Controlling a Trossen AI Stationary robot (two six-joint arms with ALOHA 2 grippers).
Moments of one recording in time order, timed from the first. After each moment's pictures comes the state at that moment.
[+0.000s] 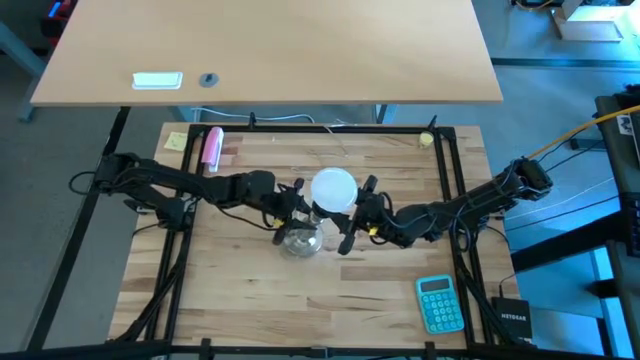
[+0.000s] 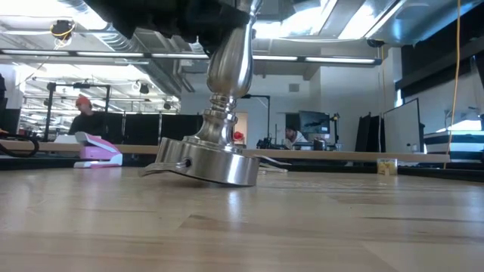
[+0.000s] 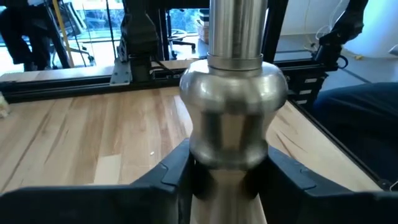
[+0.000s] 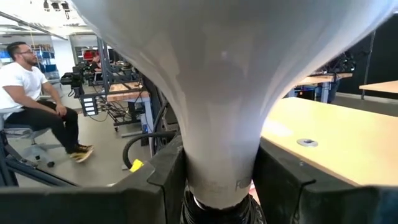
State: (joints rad) left arm 0.00 1.45 0.79 0.37 0.26 0.06; right arm 0.39 1.51 1.08 0.47 0.75 0.02
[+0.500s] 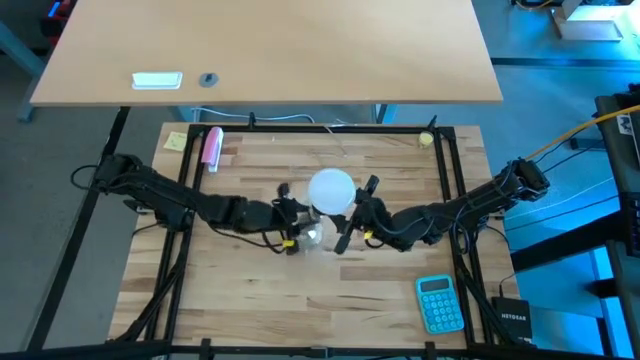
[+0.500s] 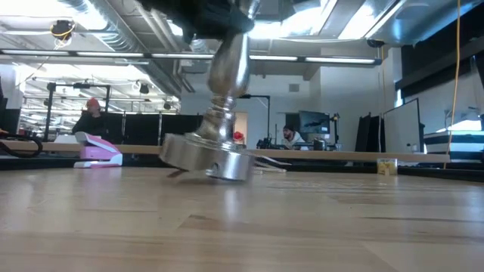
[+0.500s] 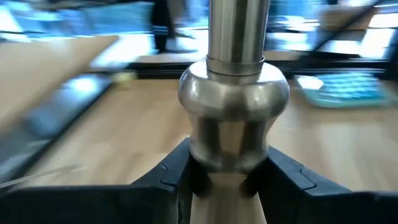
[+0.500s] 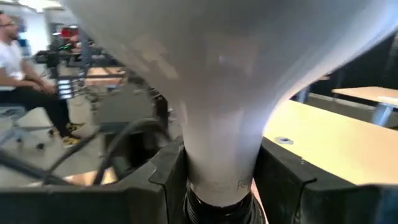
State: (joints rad) left arm -0.27 1.43 0.86 0.29 -0.52 -0.02; right arm 0.40 1.51 1.18 0.38 0.86 -0.05
